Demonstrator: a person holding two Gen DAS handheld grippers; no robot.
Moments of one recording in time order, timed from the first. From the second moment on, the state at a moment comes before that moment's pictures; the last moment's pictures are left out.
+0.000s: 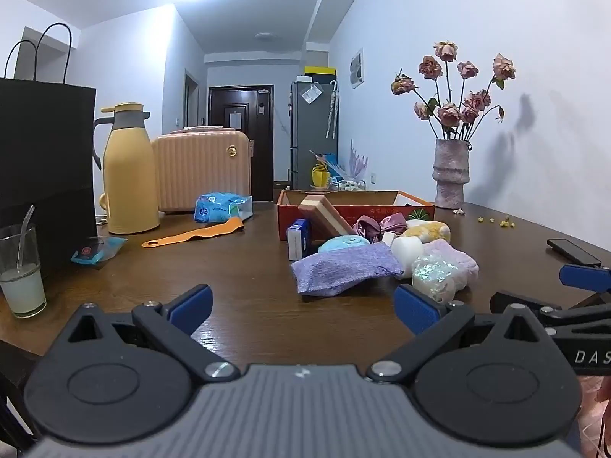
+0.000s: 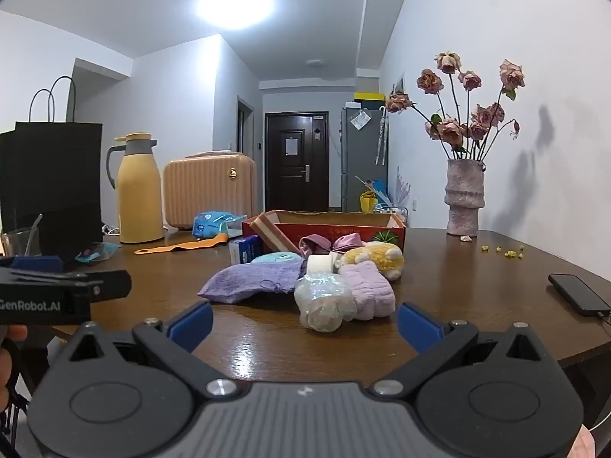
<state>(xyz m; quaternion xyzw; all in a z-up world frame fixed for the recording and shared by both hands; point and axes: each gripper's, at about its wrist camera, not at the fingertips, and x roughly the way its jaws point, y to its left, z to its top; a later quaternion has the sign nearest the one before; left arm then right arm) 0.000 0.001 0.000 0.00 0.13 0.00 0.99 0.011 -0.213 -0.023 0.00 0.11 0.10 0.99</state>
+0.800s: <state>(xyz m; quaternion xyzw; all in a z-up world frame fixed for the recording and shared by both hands) 0.001 -0.004 -0.001 0.01 0.13 -0.01 0.99 0.016 -0.217 -0.024 0.01 0.11 0.10 0.99</state>
